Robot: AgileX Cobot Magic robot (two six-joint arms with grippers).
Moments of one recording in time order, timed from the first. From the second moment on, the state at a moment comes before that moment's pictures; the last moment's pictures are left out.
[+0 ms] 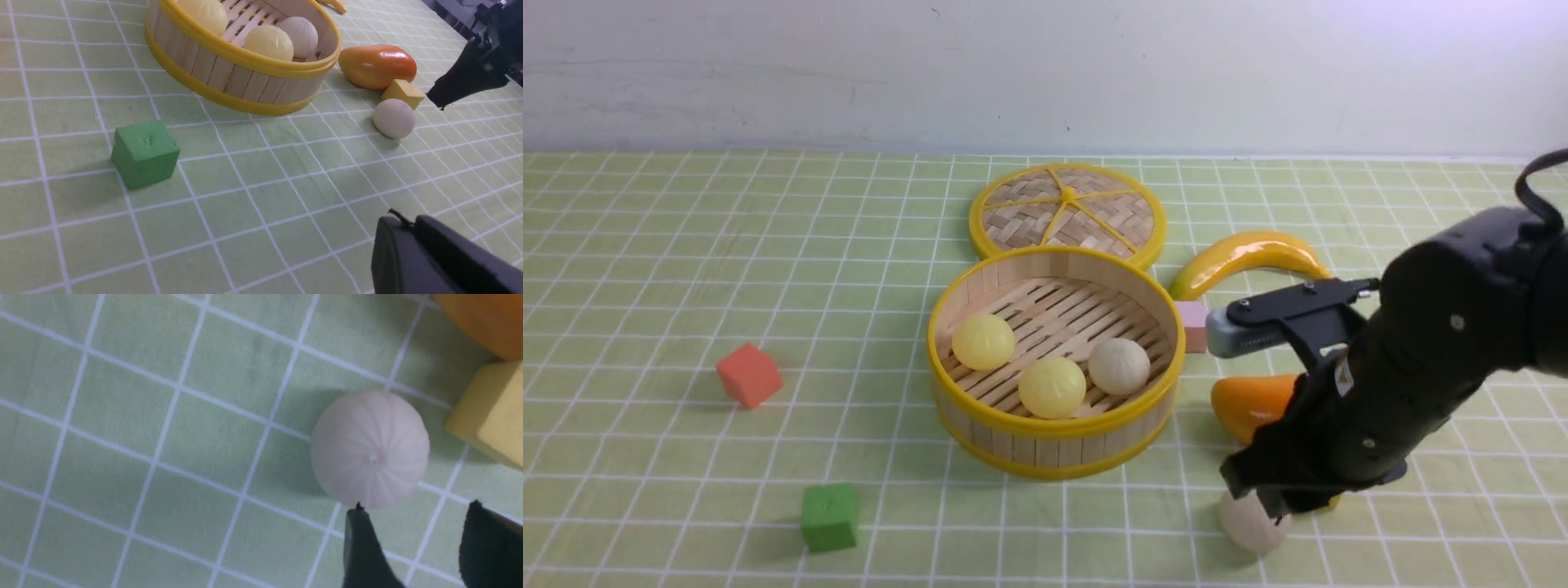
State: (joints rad) right arm 0.50 1.60 -1.04 0.02 0.77 0.17; left arm -0.61 0.19 -0.15 -0.17 0.34 -0.23
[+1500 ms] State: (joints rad) right arm 0.46 2.05 -1.70 0.50 0.58 -0.20; left arm -0.61 0.19 -0.15 -0.17 0.34 -0.23
